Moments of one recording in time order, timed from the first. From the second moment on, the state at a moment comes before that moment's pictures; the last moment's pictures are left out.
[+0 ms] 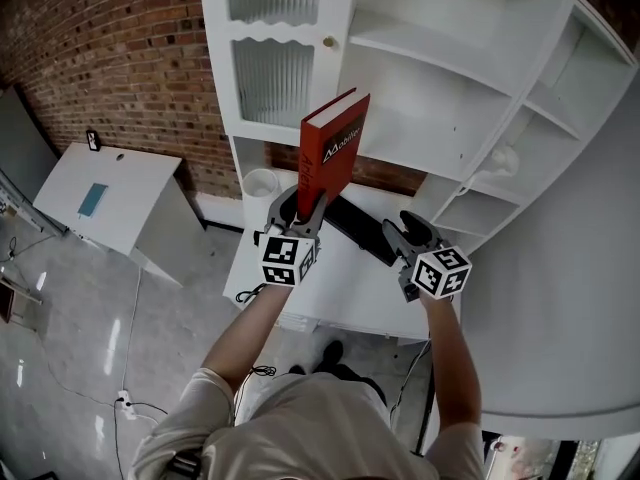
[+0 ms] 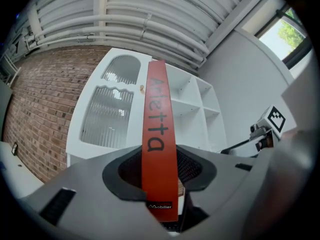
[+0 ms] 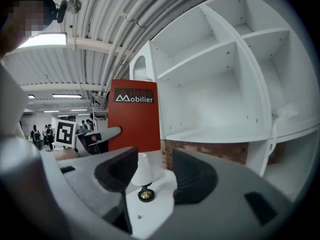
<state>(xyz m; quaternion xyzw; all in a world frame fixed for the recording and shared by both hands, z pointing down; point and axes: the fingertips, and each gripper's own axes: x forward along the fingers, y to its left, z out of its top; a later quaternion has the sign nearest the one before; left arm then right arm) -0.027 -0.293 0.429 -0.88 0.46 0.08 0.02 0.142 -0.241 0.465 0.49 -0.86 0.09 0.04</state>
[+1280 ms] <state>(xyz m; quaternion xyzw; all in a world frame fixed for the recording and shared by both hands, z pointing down) 0.002 -0.178 0.453 -0.87 0.49 0.08 0.02 0.254 -0.125 0.466 0.58 -0.81 0.00 0.04</state>
